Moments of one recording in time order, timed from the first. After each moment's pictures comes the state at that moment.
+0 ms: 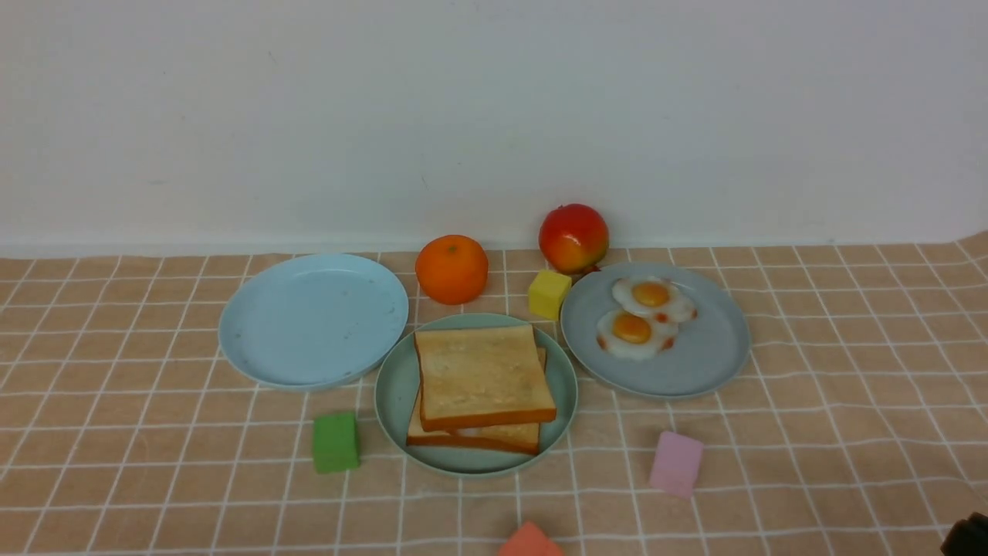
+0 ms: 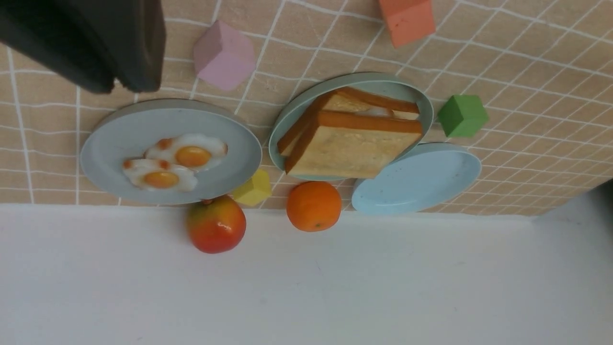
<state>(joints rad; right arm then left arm) 0.38 0.15 -0.04 0.57 0.07 -0.39 -0.03 0.00 -0.19 -0.19 0.52 -0.04</state>
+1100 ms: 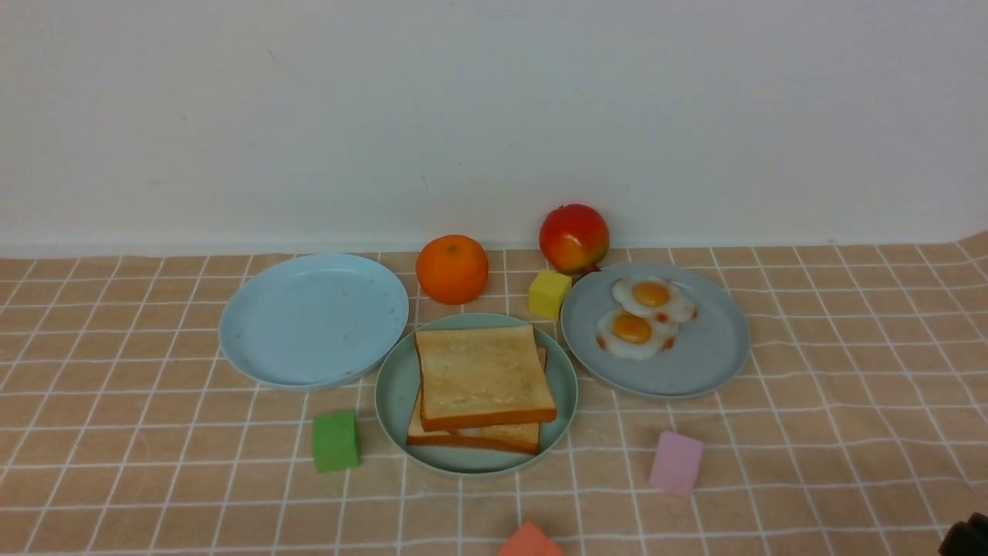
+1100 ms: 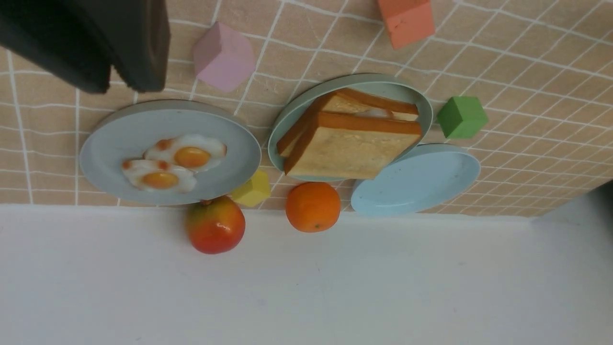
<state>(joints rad) 0.38 0.15 -0.03 0.57 0.07 -0.39 -0.06 -0.01 0.03 0.08 0.37 -0.16</state>
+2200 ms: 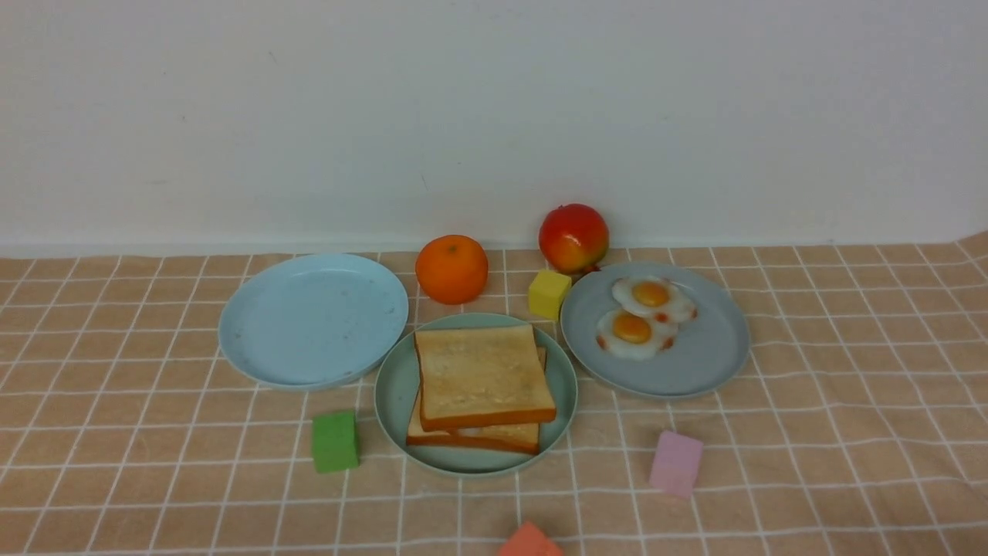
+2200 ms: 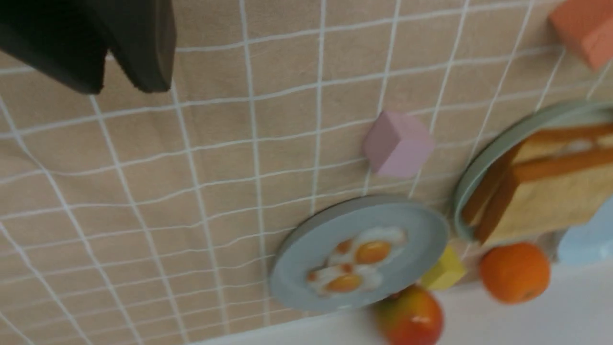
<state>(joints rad) 0.11 -0.01 0.01 0.01 0.39 0.28 -0.06 -0.01 0.03 0.08 0.37 -0.16</state>
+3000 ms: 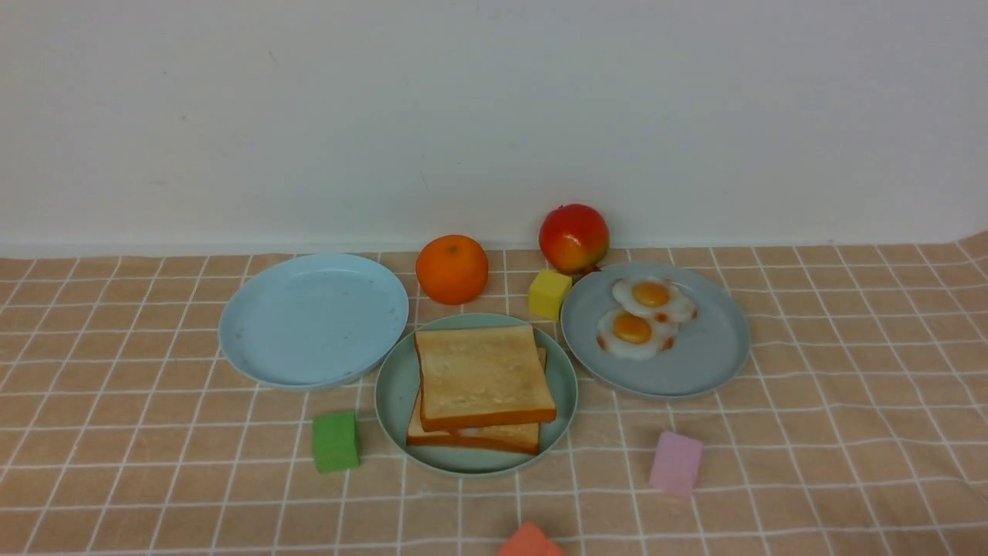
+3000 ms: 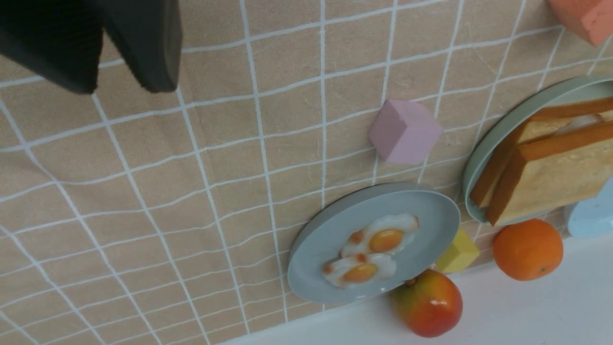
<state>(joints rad) 0.09 -0.01 0.01 0.00 0.39 0.31 -0.06 -0.01 0.03 0.09 0.37 -0.16</state>
